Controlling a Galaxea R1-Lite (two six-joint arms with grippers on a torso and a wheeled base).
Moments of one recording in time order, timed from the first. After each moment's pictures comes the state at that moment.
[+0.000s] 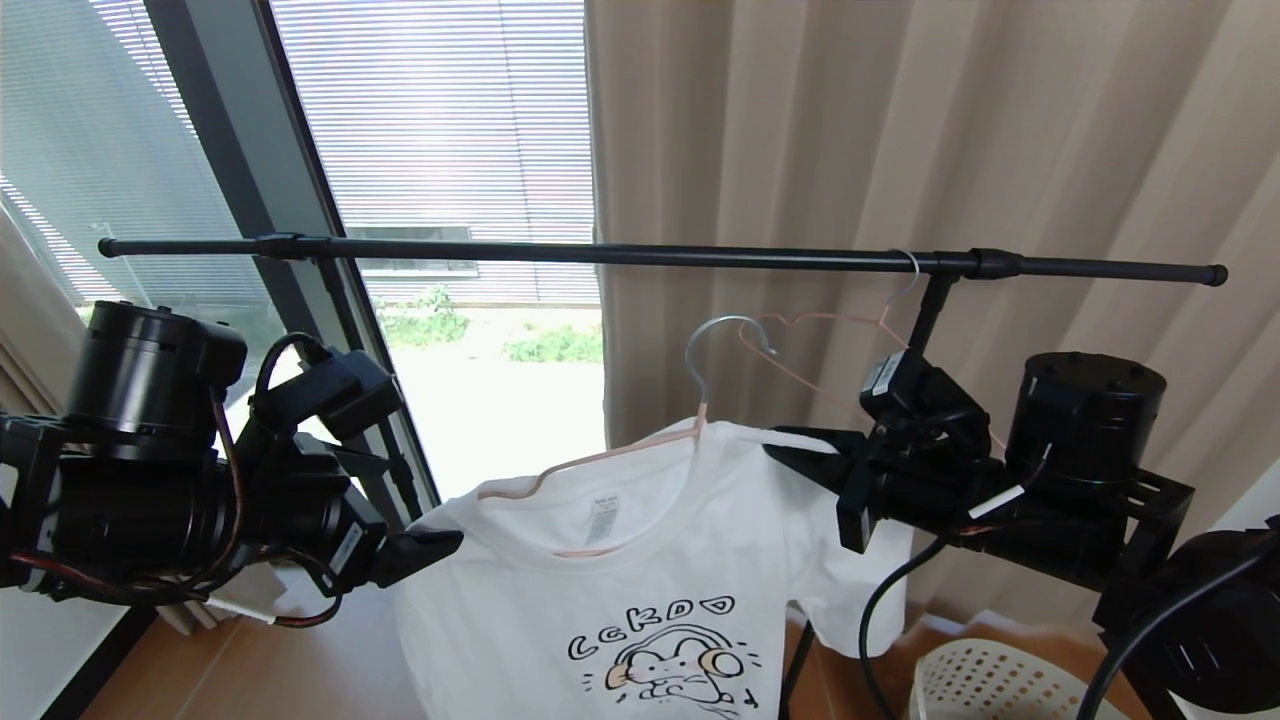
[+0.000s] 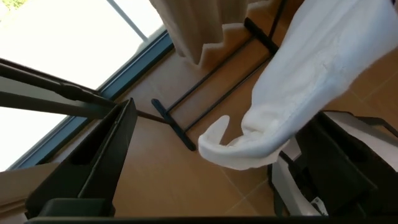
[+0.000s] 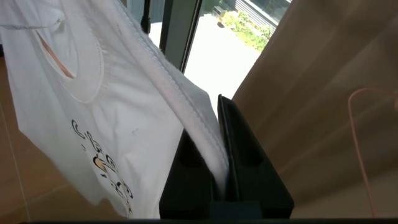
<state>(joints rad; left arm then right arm) -0.27 1.49 -0.80 0.02 -0.20 0.43 0.48 1.78 -0.61 -0.97 0.37 -0.30</state>
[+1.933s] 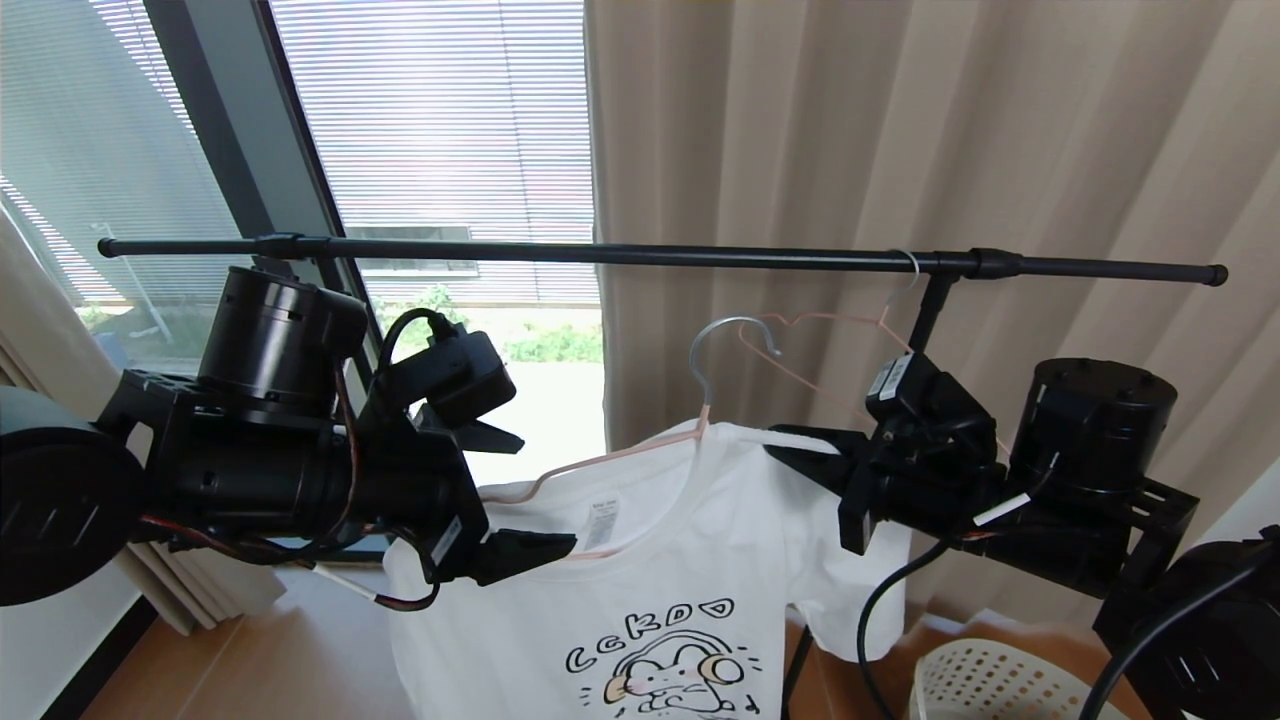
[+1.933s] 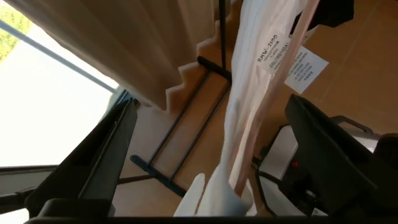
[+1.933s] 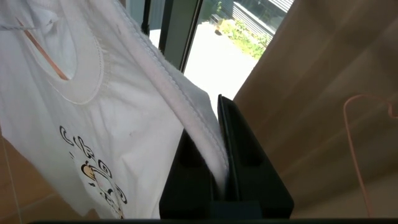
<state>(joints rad) -0.44 1.60 -0.93 -0.02 -0.42 0.52 0.48 1.79 -0.58 -1.04 0.37 -0.31</state>
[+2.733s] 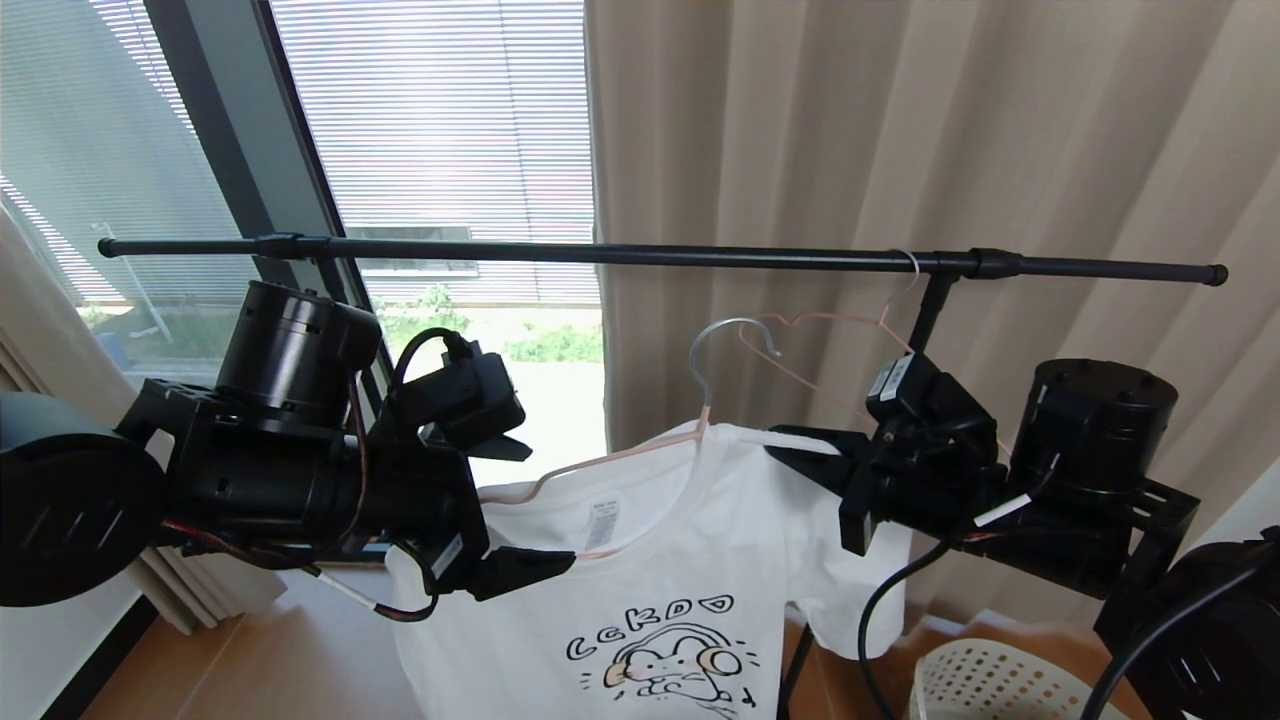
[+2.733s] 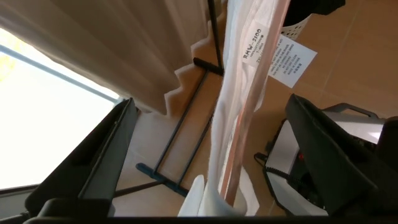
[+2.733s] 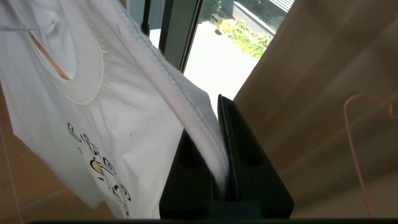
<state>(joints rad) -0.44 1.62 -0.92 -0.02 -0.43 0.62 0.48 1.79 -0.58 -1.04 0.37 -0.31</state>
